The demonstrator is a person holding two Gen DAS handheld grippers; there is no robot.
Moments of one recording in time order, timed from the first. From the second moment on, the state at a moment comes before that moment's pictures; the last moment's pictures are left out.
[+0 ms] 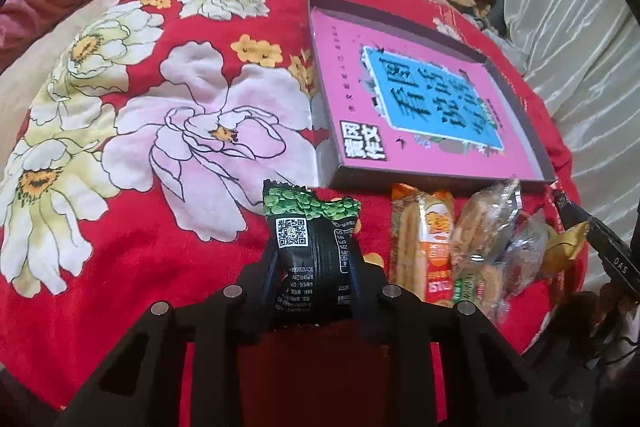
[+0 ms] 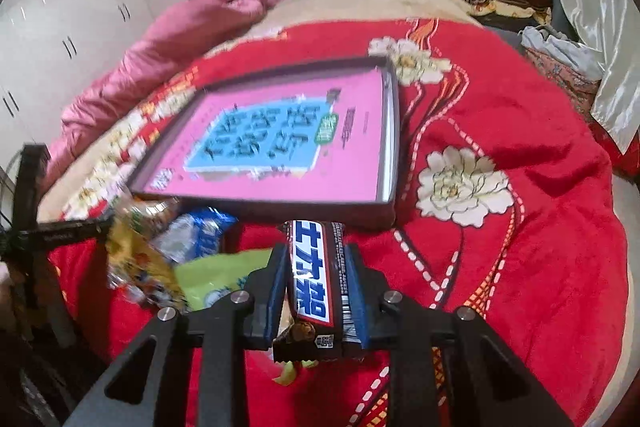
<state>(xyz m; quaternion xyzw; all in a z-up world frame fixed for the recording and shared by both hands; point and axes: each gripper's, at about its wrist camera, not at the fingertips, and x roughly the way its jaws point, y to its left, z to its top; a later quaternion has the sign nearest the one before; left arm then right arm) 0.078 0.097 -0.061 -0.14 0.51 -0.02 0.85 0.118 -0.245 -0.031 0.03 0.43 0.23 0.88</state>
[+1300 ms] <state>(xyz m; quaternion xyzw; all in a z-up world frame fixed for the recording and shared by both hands) 0.140 0.067 -0.004 -0.15 0.44 -0.03 0.88 0.163 -0.232 -0.008 0.08 0.34 0.23 0.91</state>
